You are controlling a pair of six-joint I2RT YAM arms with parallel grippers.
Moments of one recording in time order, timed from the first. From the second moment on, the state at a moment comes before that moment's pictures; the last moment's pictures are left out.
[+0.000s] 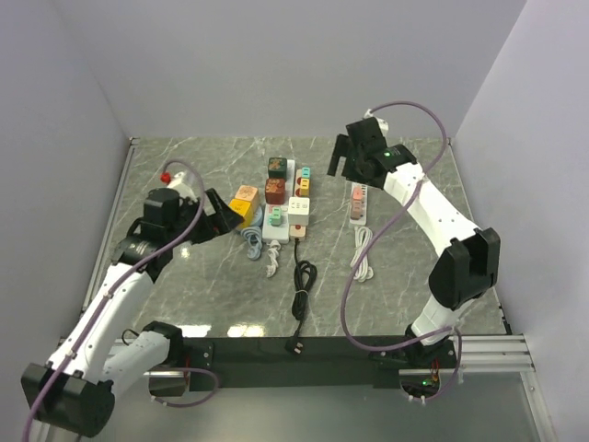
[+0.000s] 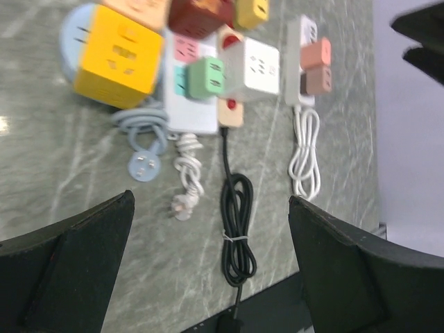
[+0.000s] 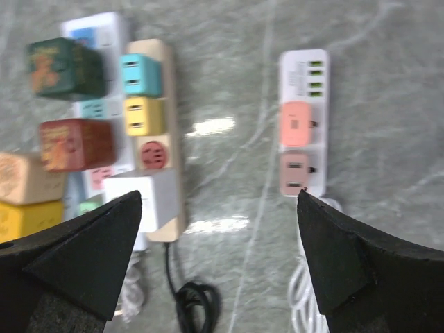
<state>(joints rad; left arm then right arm) -0.24 0.90 0.84 -0.47 0.27 -0.65 0.43 1.68 1.62 -0.75 0.25 0.56</state>
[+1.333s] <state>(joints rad) -0.75 1.18 0.98 -0.39 -0.18 -0.81 0.29 1.92 1.44 -0.68 0.11 0.46</state>
